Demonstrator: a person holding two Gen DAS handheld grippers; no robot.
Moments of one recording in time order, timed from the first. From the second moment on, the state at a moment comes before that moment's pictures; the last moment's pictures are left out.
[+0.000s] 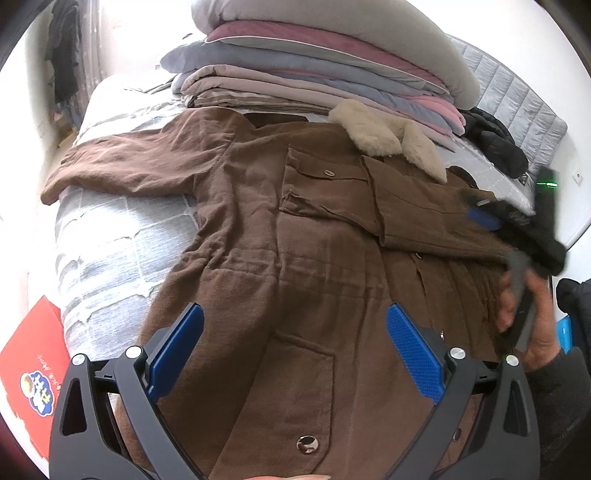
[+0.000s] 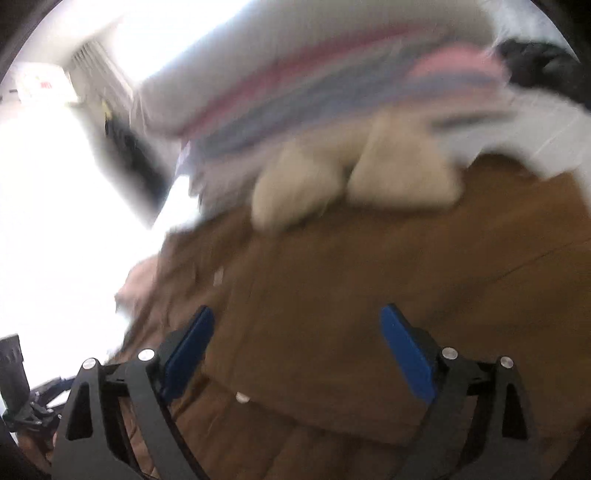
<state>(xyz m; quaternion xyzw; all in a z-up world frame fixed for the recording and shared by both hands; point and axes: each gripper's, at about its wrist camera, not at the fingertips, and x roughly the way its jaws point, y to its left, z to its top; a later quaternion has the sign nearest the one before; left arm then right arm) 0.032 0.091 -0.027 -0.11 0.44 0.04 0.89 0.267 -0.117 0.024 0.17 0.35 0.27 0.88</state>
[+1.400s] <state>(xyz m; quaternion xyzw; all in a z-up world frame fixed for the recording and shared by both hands) 0.007 0.178 0.004 -0.03 0.35 0.18 0.92 0.169 -0.022 -0.024 0.17 0.42 0.28 0.85</state>
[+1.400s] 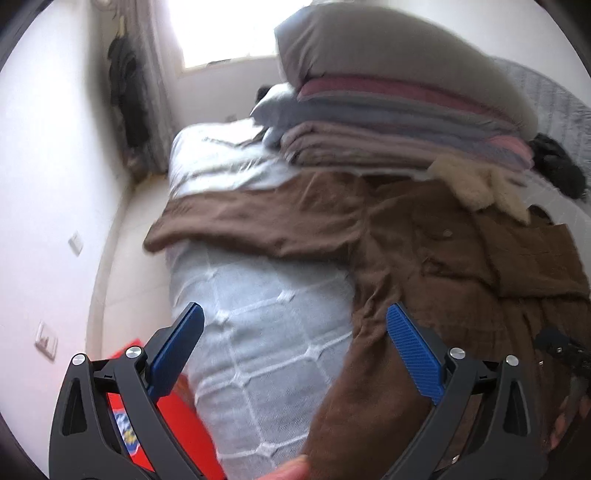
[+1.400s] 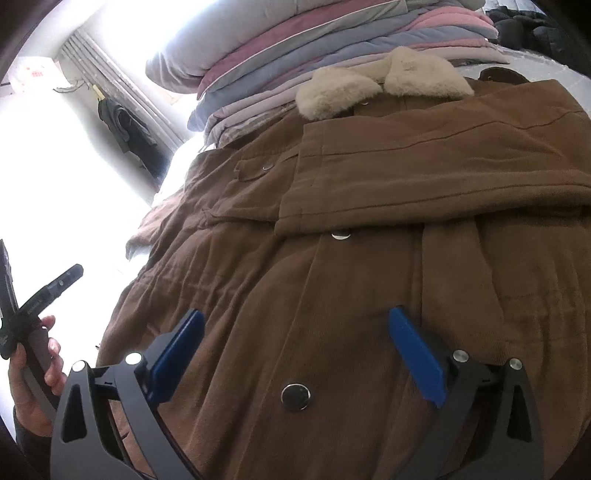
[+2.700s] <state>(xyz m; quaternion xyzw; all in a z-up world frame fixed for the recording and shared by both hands) 0.058 0.414 -0.058 -0.40 0.39 0.07 0.83 0.169 -0.020 -0.026 0.17 0.43 0.28 0.84</state>
